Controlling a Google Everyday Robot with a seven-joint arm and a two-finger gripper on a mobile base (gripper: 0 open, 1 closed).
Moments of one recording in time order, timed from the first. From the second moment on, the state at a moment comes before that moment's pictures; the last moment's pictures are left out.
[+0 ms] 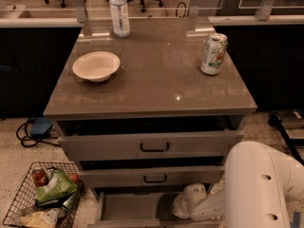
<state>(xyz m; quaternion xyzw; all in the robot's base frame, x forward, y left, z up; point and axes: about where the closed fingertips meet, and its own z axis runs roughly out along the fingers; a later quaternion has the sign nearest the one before) 0.470 -0.120 0.170 -0.67 0.73 0.02 0.16</state>
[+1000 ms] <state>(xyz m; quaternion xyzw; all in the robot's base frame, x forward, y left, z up) 0.426 -0.099 0.163 -0.66 0.73 0.04 0.15</state>
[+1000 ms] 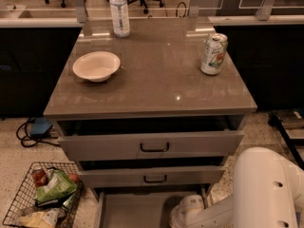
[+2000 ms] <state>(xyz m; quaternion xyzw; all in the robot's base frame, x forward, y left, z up) 0.375 -0.086 0.172 -0.67 0.73 0.04 0.13</state>
